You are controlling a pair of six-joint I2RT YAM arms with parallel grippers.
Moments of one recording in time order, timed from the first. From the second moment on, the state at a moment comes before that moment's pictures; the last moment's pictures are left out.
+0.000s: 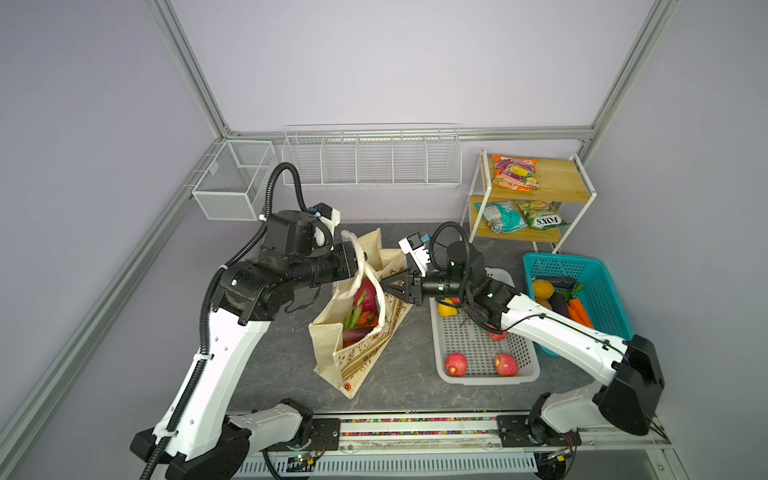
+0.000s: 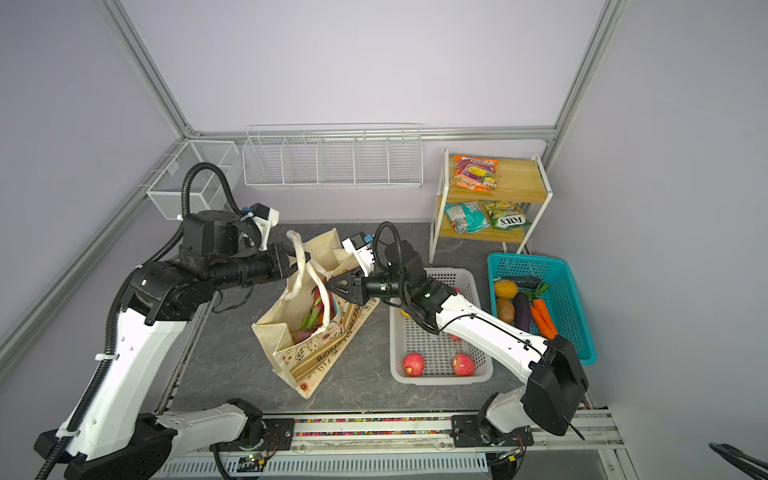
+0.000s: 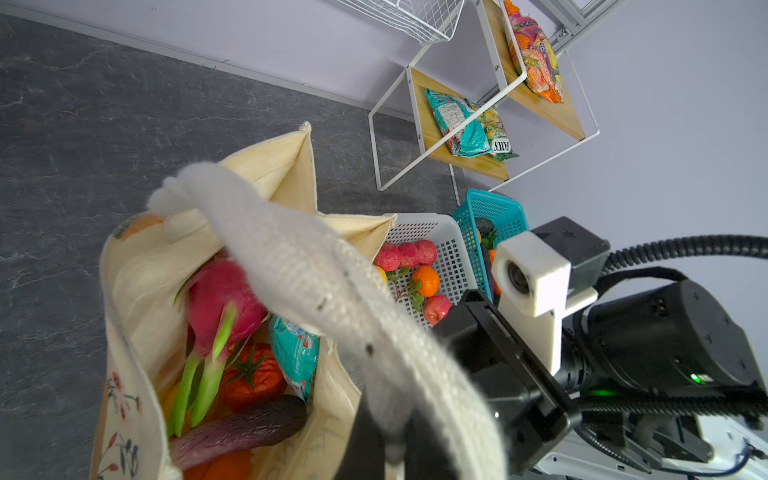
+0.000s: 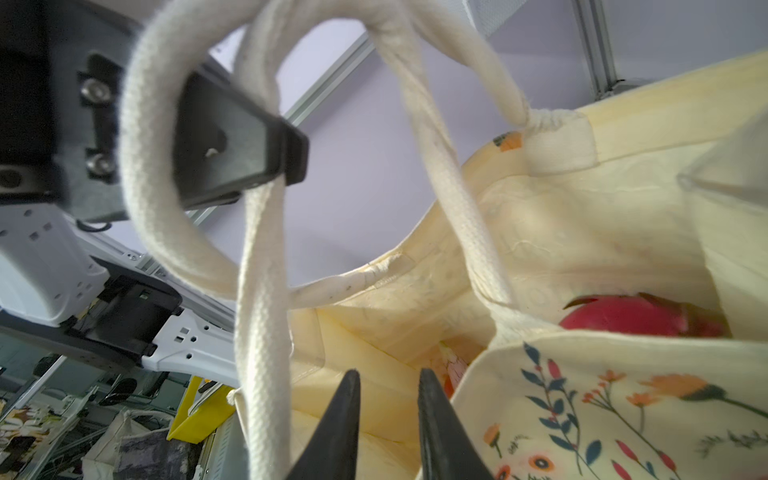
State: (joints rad) left arm -0.51 1.23 1.73 -1.07 0.28 -0.57; right arm 0.83 1.45 1.18 0.10 -0.64 0.54
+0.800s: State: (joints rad) left arm -0.51 1.25 1.70 -1.01 0.35 -0.57; right arm 0.88 1.62 1.00 0.87 -0.66 0.53
